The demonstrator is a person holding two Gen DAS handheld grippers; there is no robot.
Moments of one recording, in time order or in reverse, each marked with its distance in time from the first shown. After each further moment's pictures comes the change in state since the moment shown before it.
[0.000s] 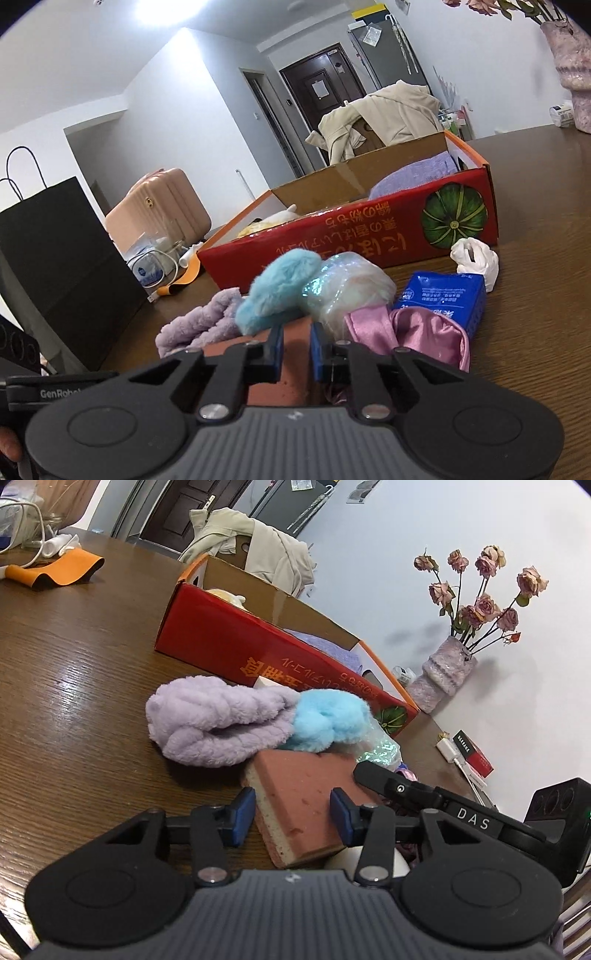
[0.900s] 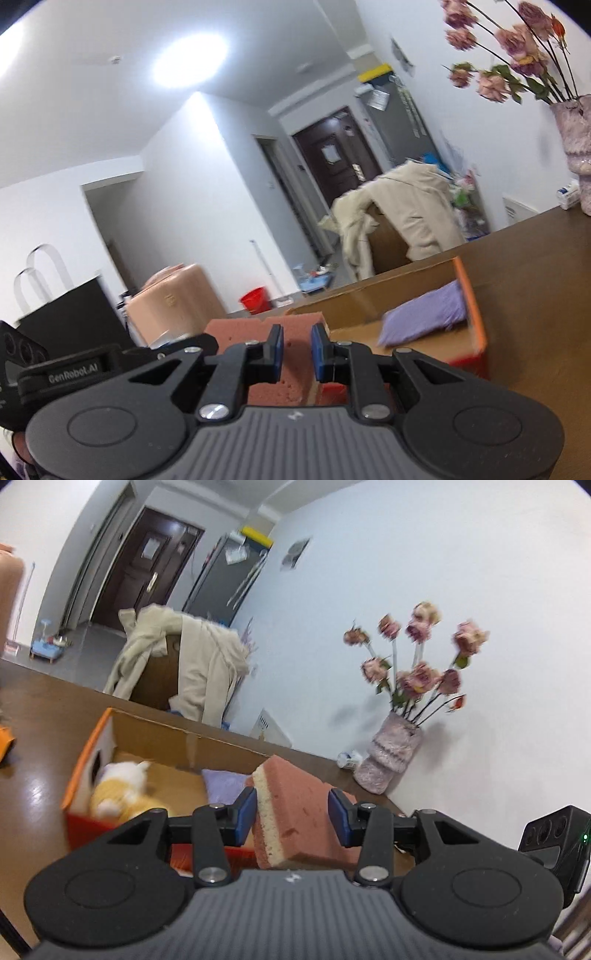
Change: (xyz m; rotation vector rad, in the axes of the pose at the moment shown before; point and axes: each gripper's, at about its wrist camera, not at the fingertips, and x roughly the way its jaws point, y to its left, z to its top) left arm 0.006 -0.101 0.126 0.173 -0.207 -0.091; right arm -0.038 -0.008 0.133 0.041 -0.197 0.017
